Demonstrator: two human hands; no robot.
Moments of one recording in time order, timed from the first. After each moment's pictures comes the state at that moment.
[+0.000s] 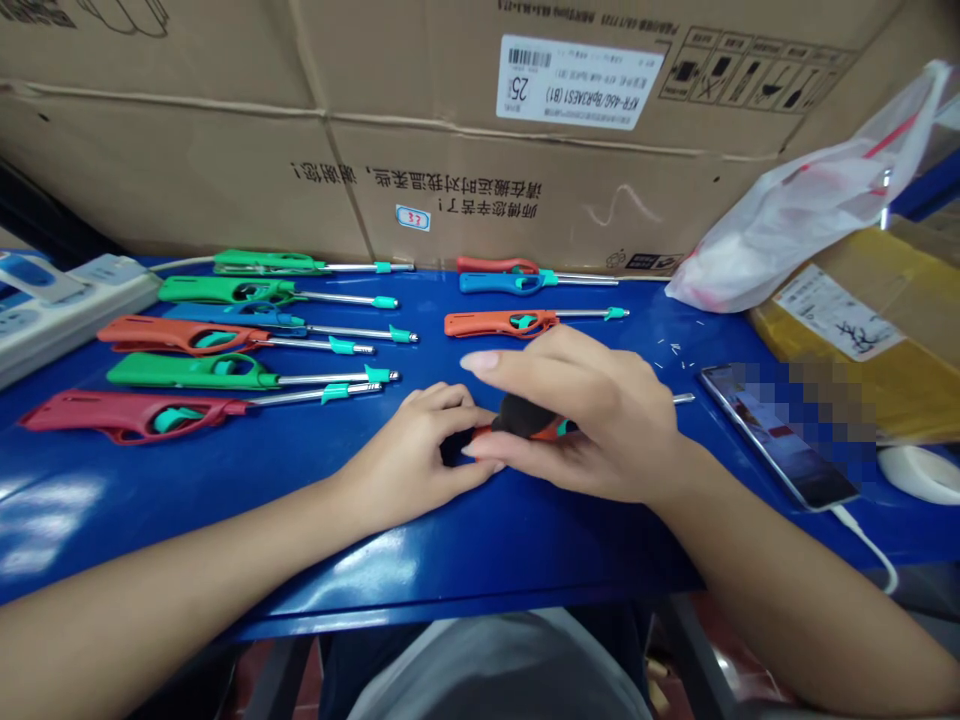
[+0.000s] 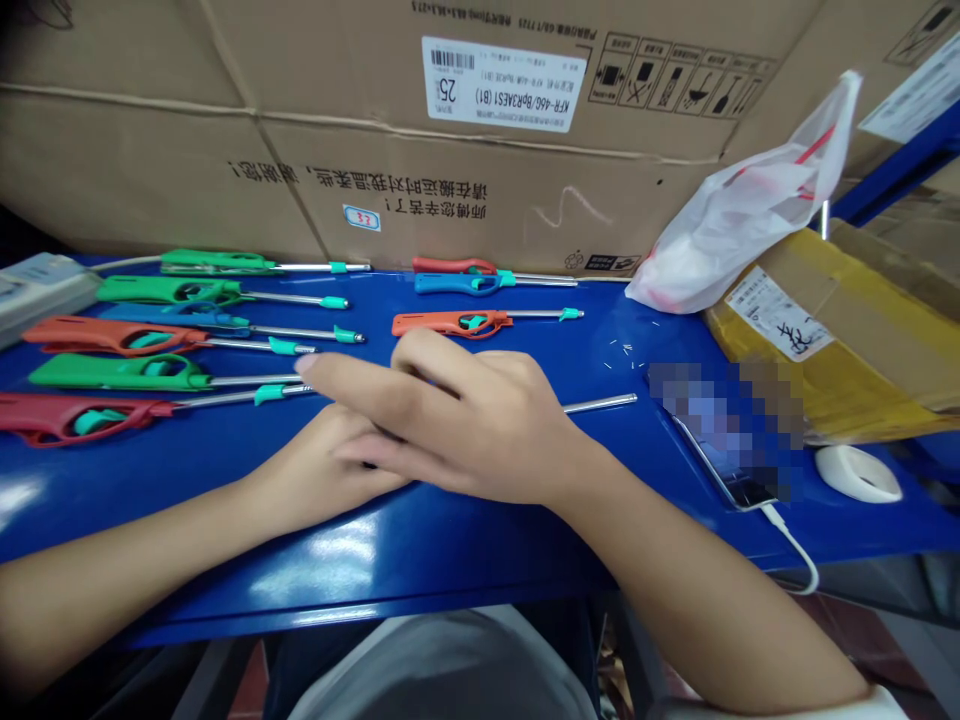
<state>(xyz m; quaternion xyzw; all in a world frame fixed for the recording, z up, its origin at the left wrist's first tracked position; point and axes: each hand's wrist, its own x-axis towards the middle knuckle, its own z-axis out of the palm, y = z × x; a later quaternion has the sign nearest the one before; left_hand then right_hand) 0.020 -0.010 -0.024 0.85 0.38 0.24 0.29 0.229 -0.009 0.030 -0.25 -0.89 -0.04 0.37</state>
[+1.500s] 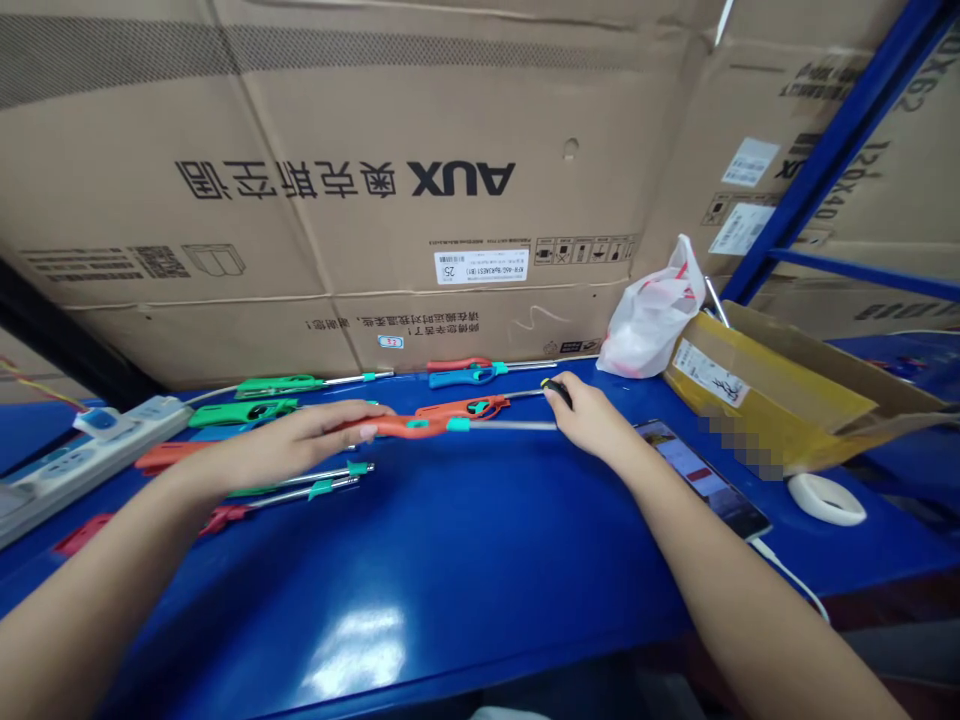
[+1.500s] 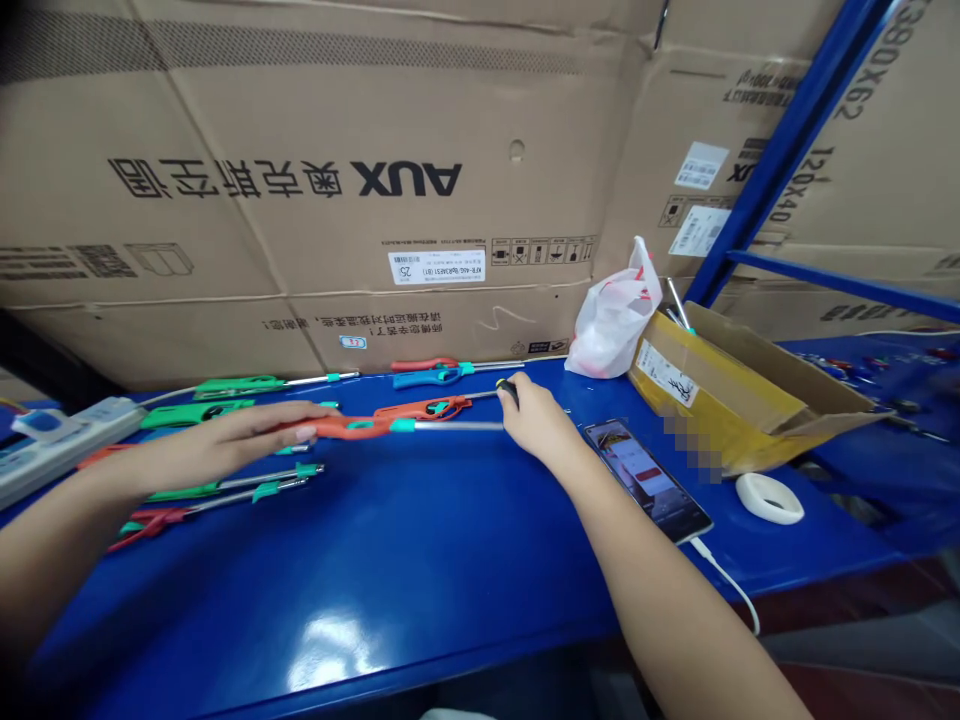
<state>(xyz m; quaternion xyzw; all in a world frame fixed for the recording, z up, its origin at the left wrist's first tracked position) -0.052 0.053 0.070 0.84 0.49 0.09 0.23 0.320 0.046 0.019 -0.67 -0.70 0.10 0.24</state>
